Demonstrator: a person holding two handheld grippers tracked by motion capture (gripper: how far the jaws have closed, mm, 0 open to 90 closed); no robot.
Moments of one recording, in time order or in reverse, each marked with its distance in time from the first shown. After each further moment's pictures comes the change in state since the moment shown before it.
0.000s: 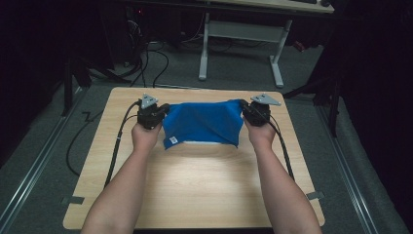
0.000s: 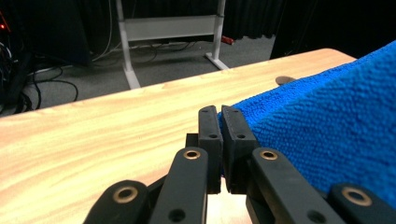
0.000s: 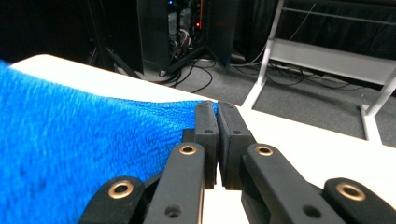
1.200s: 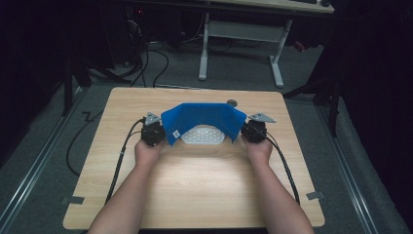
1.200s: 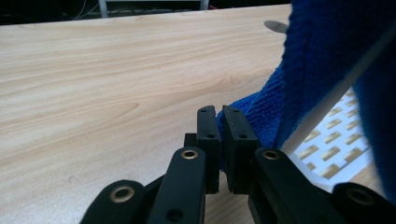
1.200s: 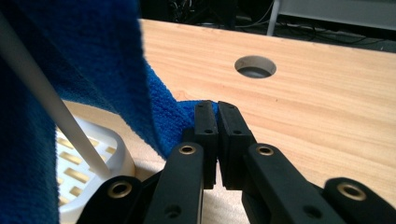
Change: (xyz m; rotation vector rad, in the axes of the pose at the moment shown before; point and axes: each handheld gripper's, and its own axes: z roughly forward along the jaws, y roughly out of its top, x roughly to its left) left arm -0.009 -0.058 0.006 0.101 -0.066 -0.039; right arm 0.001 -0.070 0.011 0.122 0.012 0.065
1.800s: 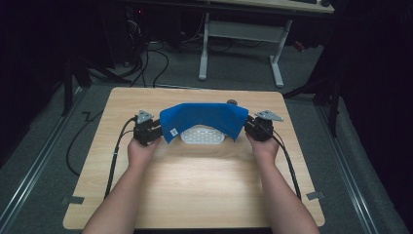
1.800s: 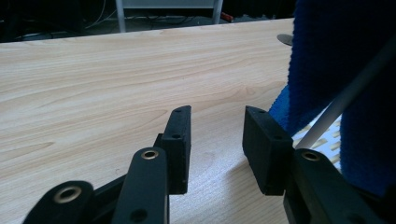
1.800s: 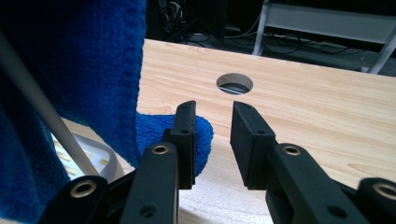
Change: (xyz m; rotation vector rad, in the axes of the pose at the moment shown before) left arm 0.009 0.010 -0.024 -0.030 0.051 -0.019; right arm -0.009 0.014 -0.022 -0.045 -0.038 0.002
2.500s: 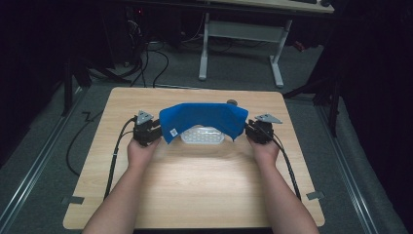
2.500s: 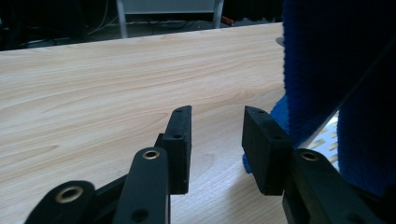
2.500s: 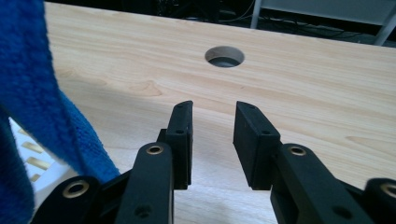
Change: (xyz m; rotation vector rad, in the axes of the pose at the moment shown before) left arm -0.001 0.000 -0.004 -0.009 0.016 0.022; right arm -0.012 -0.018 0.010 0.058 -0.022 0.009
